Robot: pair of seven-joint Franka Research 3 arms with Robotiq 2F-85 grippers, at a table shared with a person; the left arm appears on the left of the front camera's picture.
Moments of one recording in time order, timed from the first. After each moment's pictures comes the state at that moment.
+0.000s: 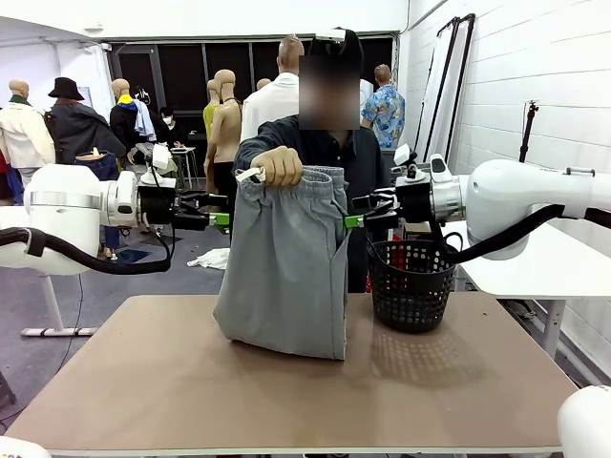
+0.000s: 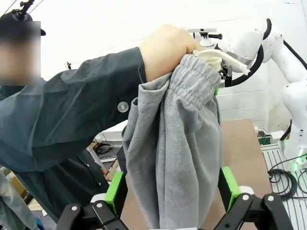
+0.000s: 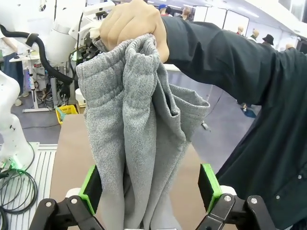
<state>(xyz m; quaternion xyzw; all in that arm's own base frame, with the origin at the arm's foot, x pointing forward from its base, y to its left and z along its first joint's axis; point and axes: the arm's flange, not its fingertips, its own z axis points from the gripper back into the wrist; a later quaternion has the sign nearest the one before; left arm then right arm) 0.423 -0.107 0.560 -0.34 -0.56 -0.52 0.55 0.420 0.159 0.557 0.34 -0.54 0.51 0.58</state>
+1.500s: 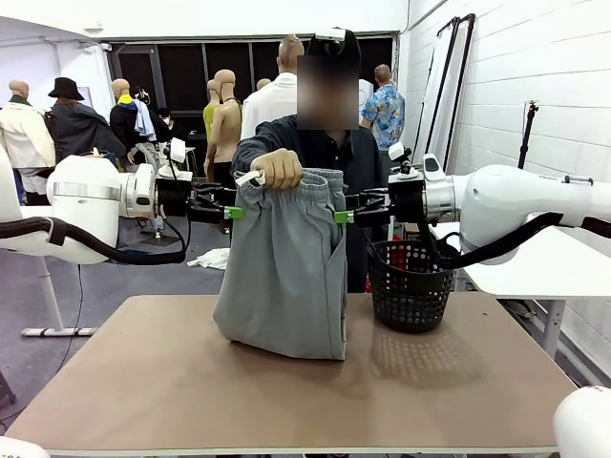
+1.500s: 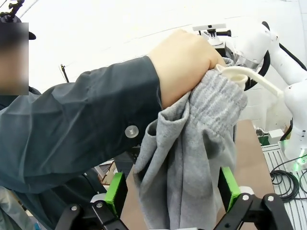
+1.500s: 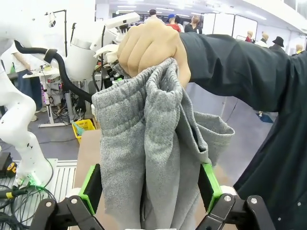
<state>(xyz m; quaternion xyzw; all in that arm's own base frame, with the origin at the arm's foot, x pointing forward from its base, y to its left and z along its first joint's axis) 0.445 -0.135 0.570 -0.35 -0.55 -0.53 0.54 0.403 0.181 0.561 0.40 -0.52 0.49 0.57</state>
